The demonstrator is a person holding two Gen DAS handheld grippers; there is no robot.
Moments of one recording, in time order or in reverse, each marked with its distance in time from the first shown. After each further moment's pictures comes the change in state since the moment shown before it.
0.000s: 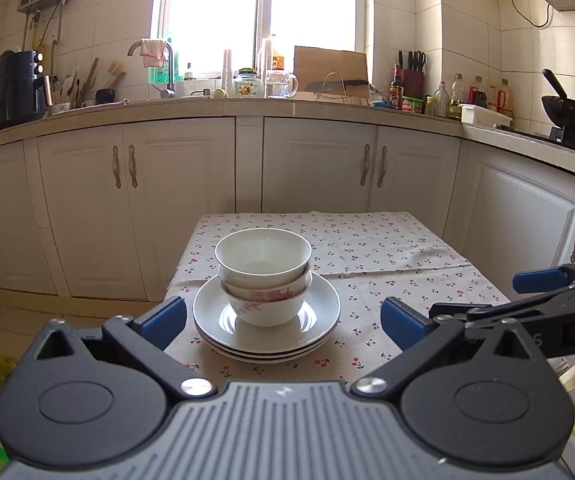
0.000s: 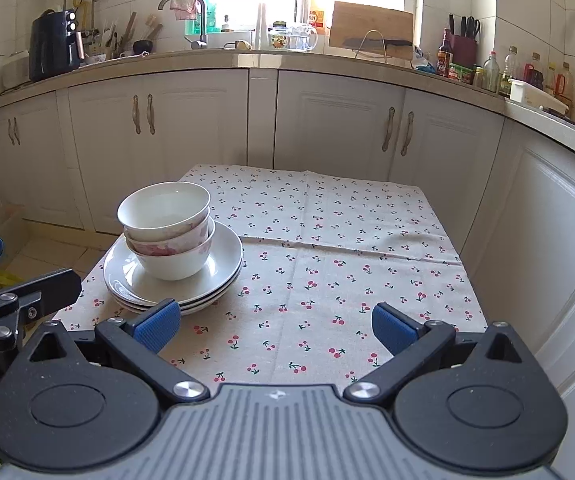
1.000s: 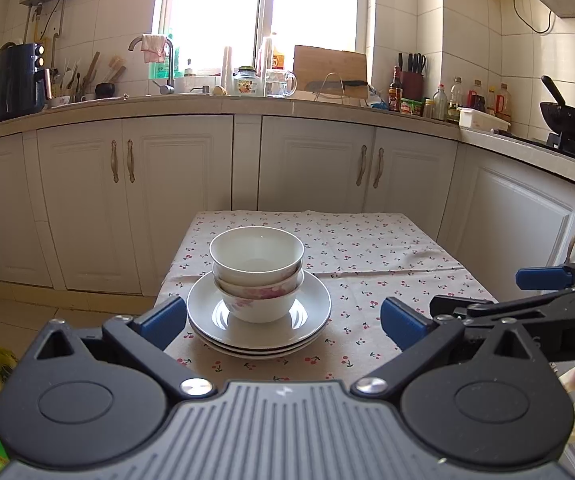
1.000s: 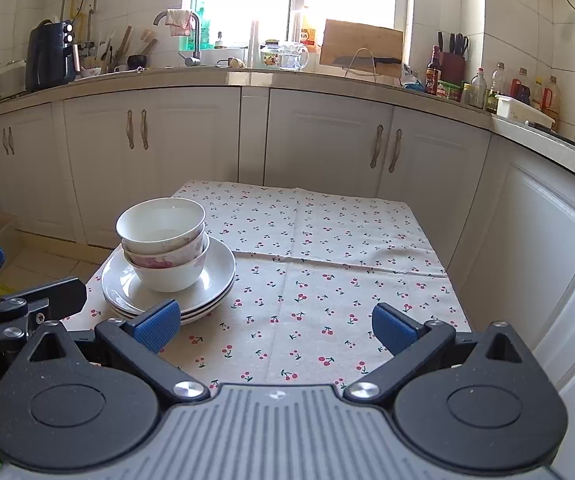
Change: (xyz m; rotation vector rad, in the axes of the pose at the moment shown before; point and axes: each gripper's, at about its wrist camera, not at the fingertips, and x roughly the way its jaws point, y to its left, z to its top) left arm -0.006 -0.001 0.000 -0.020 0.005 -0.025; right arm -0.015 0.004 -0.001 -0.002 -0.052 -0.043
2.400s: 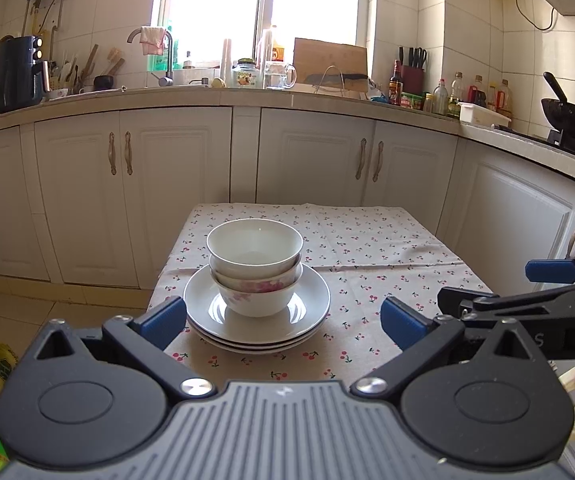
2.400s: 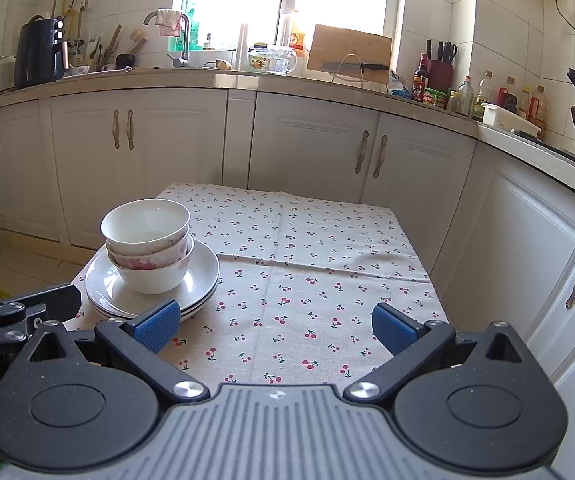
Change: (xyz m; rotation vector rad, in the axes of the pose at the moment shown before) left arm 0.007 0.000 -0.003 -0.004 0.020 -0.006; right arm -0.001 0.003 0.000 -0.014 -0.011 -0.057
